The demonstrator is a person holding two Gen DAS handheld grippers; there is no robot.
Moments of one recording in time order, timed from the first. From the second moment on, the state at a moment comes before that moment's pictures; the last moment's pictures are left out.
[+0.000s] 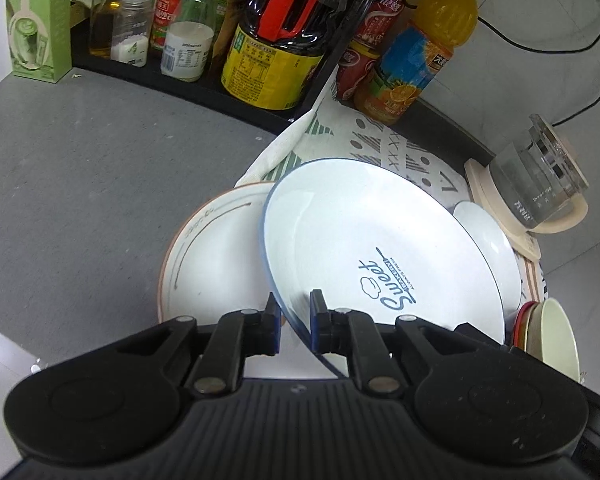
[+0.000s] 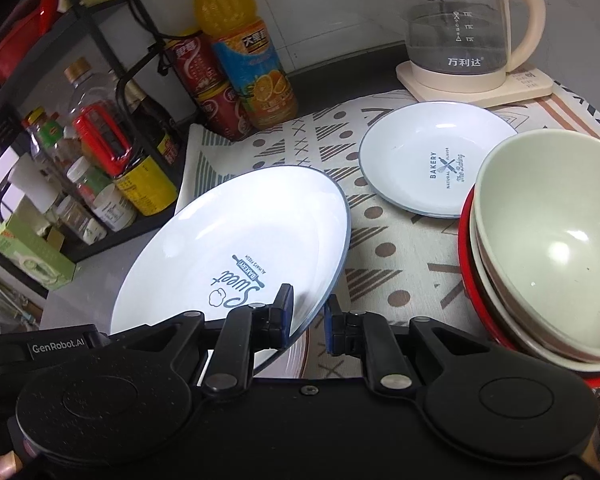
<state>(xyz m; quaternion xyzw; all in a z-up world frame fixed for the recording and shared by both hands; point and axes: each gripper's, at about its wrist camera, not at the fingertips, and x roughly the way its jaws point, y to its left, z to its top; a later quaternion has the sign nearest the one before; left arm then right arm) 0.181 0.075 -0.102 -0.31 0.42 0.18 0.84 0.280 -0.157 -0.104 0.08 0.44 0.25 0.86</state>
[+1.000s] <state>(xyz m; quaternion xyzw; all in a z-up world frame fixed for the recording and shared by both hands) 0.152 0.075 -0.127 -0.33 0.46 0.18 0.80 0.261 -0.145 -0.111 0.02 0.45 0.27 0.85</state>
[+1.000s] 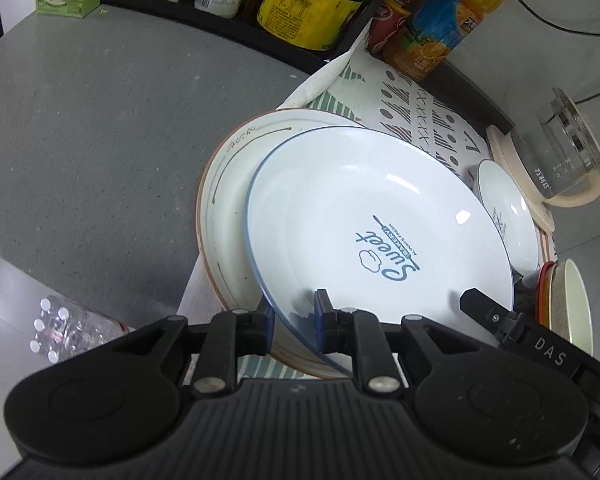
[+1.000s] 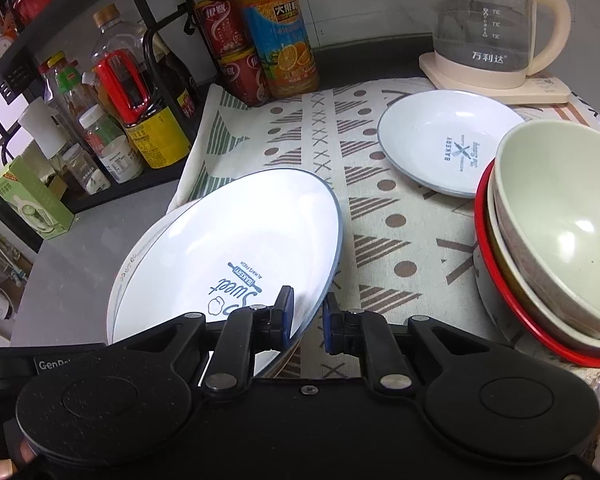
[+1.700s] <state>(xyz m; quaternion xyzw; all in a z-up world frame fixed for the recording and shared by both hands) 0.159 0.101 -0.113 -0.35 0.50 0.17 0.77 0.260 -0.136 -0.121 0.01 0.47 0.28 0.84</state>
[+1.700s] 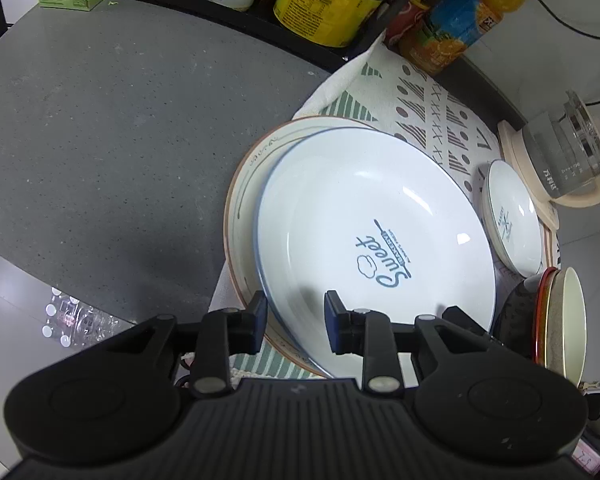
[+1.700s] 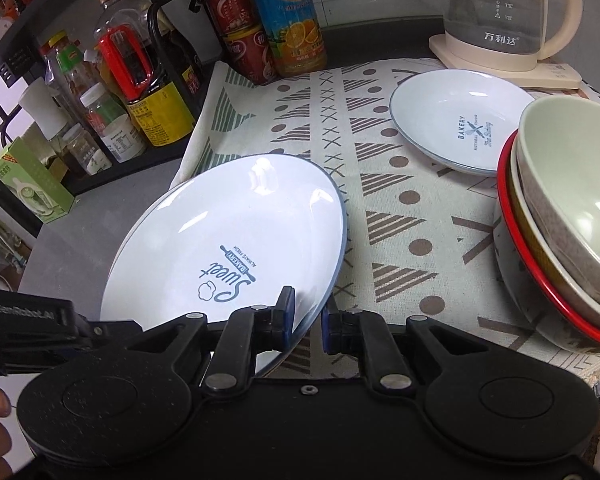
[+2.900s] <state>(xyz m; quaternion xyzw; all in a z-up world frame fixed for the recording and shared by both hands) 0.181 0.129 -0.140 -0.36 0.49 0.24 0.76 0.278 -0.119 -0.139 -0.02 0.48 0.31 0.82</state>
